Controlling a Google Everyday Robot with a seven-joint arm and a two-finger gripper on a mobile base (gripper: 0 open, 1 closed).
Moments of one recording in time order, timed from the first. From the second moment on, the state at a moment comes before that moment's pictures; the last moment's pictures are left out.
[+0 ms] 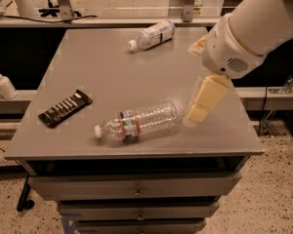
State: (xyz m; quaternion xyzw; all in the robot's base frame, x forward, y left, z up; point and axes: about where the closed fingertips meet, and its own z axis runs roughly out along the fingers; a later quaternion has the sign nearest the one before) arm 0.472 -0.092 0.945 -0.64 0.72 0.07 0.25
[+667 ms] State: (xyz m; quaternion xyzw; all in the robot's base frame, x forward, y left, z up) arm 0.476 -0.013 0.905 -0.69 0.66 0.09 0.27
